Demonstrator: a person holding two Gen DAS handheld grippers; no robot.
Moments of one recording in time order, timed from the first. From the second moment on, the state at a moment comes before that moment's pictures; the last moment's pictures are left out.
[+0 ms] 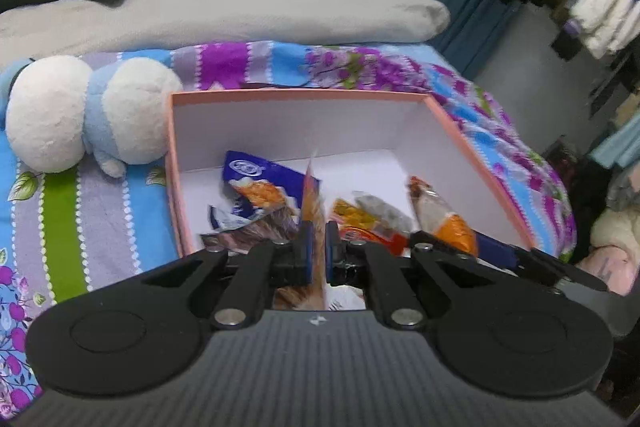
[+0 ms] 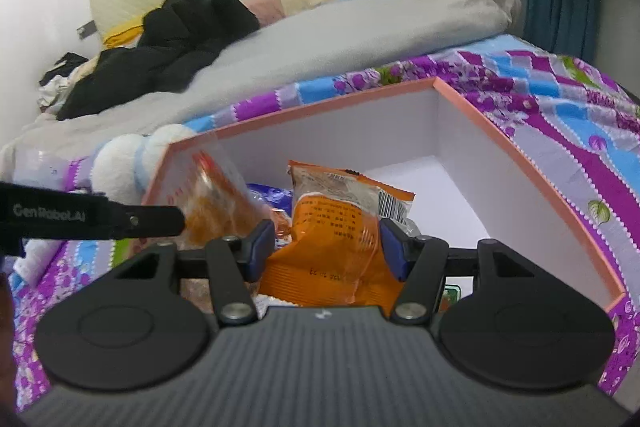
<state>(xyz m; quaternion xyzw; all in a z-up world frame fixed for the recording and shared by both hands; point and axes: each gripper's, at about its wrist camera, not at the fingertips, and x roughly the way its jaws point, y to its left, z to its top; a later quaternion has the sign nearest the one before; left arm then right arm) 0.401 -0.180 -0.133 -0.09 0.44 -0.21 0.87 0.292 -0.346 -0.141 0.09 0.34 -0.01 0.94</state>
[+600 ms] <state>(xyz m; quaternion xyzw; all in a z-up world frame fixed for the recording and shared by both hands) 0.340 -0.141 -0.057 -0.09 0.38 -0.20 0.90 0.254 -0.333 -0.089 0.09 0.29 -0.01 0.95</state>
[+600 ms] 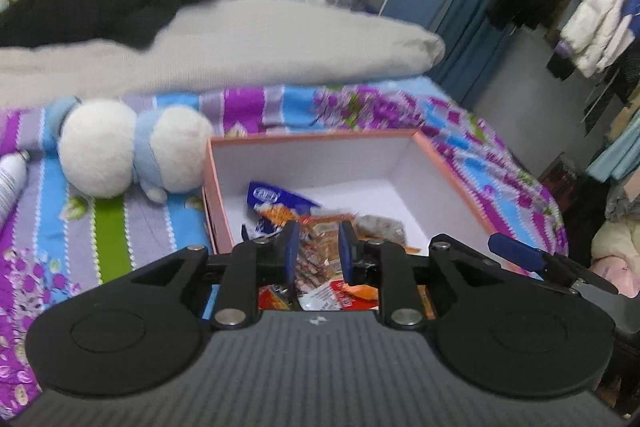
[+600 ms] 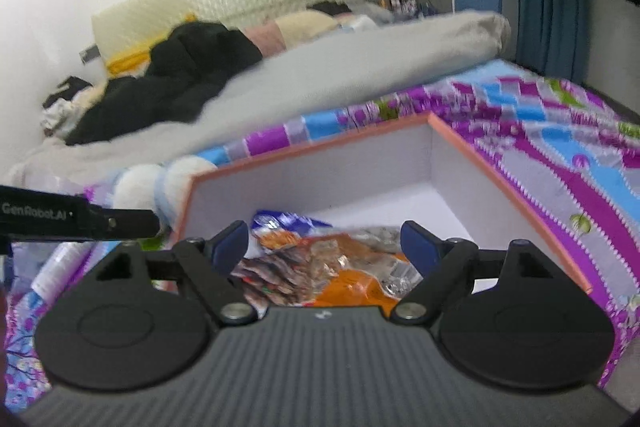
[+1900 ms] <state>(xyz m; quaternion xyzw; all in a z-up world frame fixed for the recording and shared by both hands) 0.064 -0.077 0.029 -0.02 0.26 -0.15 0.95 0.050 -0.282 -0.008 0.06 0.20 0.03 0.98</state>
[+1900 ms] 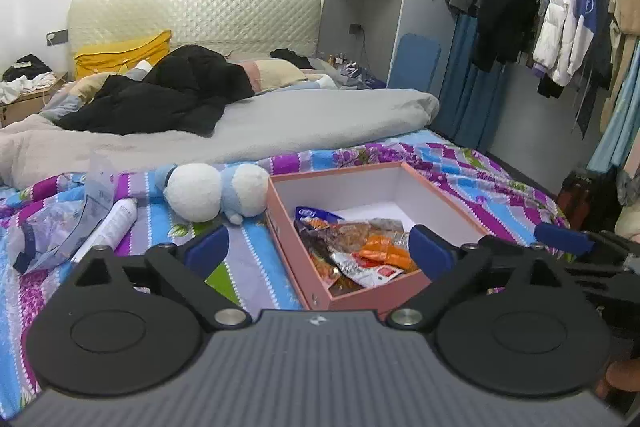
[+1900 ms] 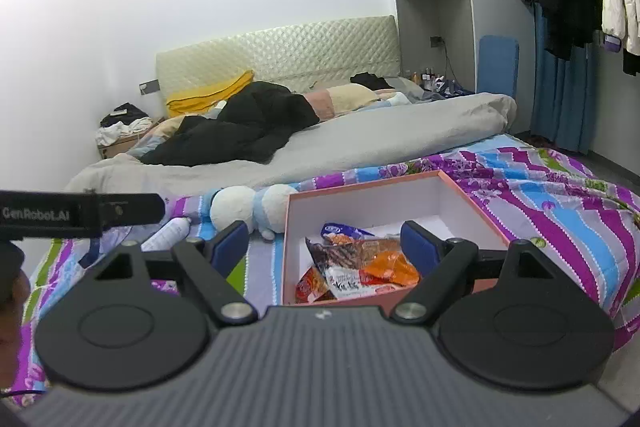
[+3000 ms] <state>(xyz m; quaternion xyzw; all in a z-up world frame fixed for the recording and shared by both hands) 0.050 -0.085 0.008 -0.01 0.29 -0.12 0.95 0.025 -0.298 -0.031 0.06 0.23 0.00 0.97</state>
